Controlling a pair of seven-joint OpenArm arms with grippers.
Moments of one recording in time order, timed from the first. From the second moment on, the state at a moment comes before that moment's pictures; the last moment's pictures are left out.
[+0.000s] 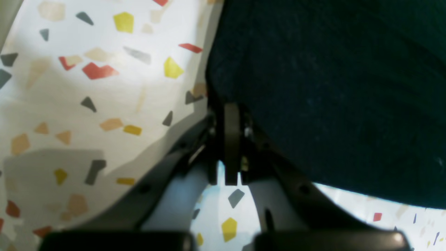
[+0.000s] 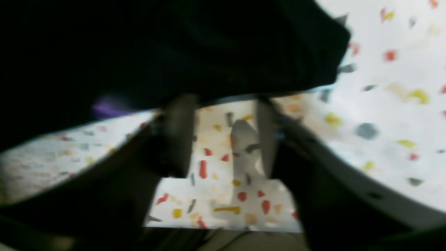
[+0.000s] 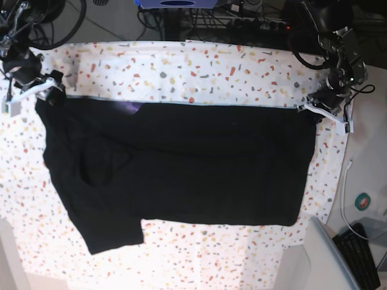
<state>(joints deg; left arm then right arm) 5.4 -12.0 -32.9 64.2 -16.6 -26.2 26.2 -16.8 -3.2 43.5 93.5 33.6 27.1 -56.9</state>
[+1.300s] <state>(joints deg) 25.5 -11.7 -31.4 79.9 -17.9 -26.7 30.2 -19.2 7.4 49.9 70.7 44.1 26.4 -52.2</state>
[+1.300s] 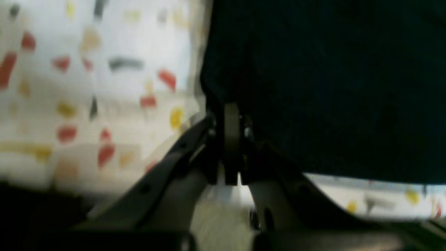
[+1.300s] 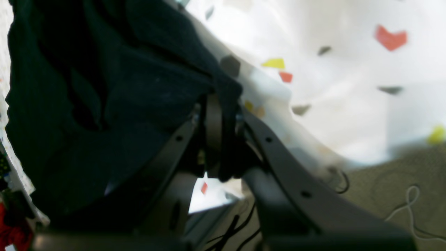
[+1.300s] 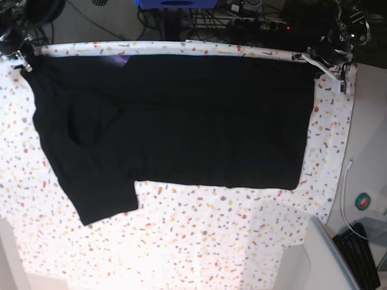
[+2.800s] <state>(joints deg) 19.3 -15.1 -43.7 86.1 -16.6 -26.4 39.0 20.4 20.9 14.4 37.2 13.2 27.0 -31.7</state>
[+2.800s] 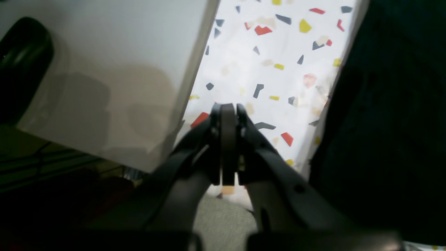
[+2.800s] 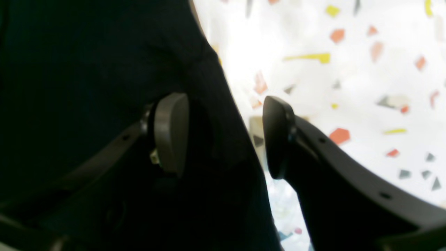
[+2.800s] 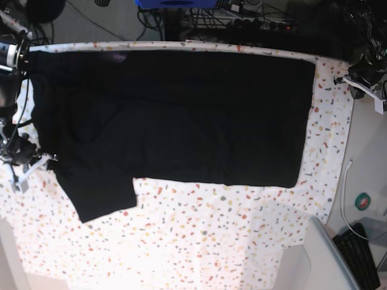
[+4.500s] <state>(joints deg) 19.3 -15.3 -43.5 86.0 -16.8 -26.4 39.0 9.9 7.1 28.4 80.3 7.3 26.6 -64.2</state>
